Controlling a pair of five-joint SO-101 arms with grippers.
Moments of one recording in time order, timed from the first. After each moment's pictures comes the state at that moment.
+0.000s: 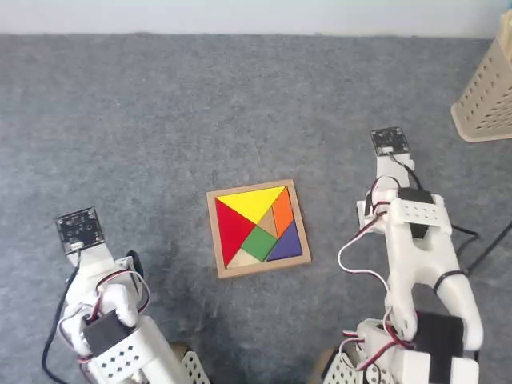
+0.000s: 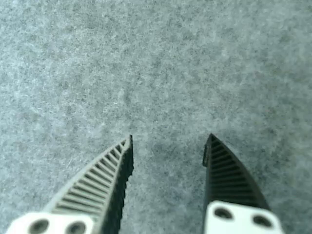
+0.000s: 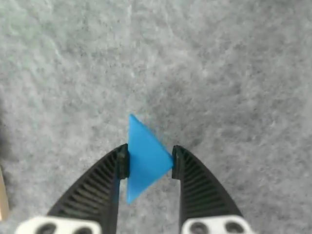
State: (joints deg) left arm -40.4 -103.8 97.6 72.2 -7.3; right arm 3.4 -13.3 47.7 46.6 13.8
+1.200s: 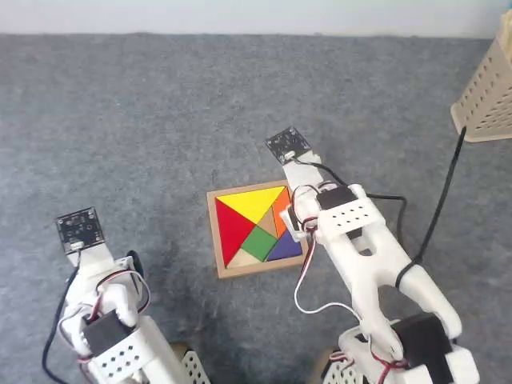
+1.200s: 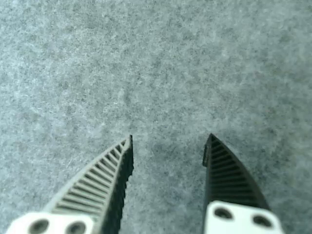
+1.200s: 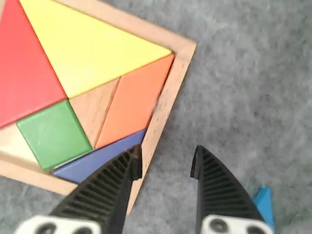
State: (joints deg) left arm -40.4 -103.8 97.6 72.2 -7.3; right arm -25.6 -14.7 43.6 49.9 10.0
